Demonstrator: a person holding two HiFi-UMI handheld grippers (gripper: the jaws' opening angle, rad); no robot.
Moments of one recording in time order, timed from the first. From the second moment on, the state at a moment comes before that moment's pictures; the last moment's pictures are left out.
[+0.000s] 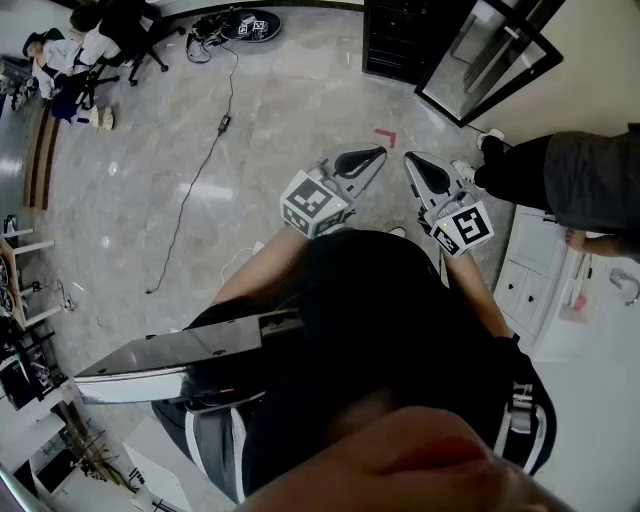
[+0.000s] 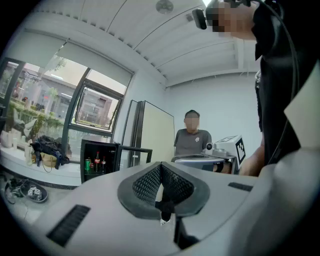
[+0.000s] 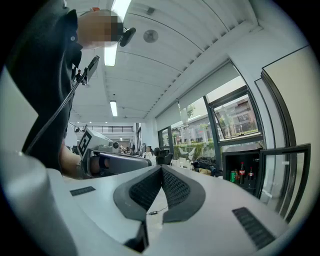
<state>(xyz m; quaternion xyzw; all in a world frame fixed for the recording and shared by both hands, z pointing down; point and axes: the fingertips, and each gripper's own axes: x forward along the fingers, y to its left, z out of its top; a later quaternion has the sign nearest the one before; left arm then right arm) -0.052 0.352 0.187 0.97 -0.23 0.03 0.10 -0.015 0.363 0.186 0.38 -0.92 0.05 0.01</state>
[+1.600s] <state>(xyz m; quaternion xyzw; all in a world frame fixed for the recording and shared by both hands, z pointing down) 0.025 0.360 0.187 0.96 -0.28 0.03 0.09 0.059 0.374 0.188 0.33 -0.94 0.01 0.01</state>
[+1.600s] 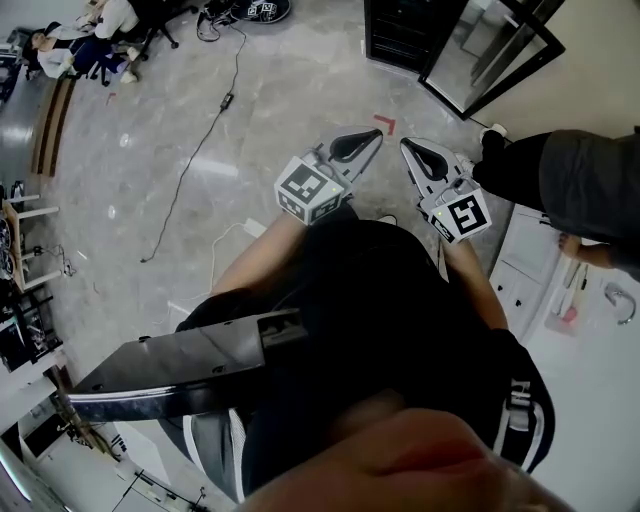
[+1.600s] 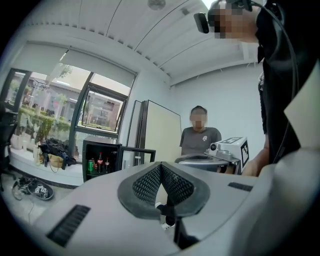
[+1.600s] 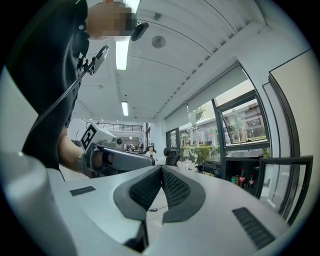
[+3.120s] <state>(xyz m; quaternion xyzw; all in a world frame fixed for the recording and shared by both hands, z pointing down) -0.045 0.049 0.217 0.97 -0.21 0.01 0.09 -0.011 0.062 0.214 0.40 -0.91 0.07 0.01</state>
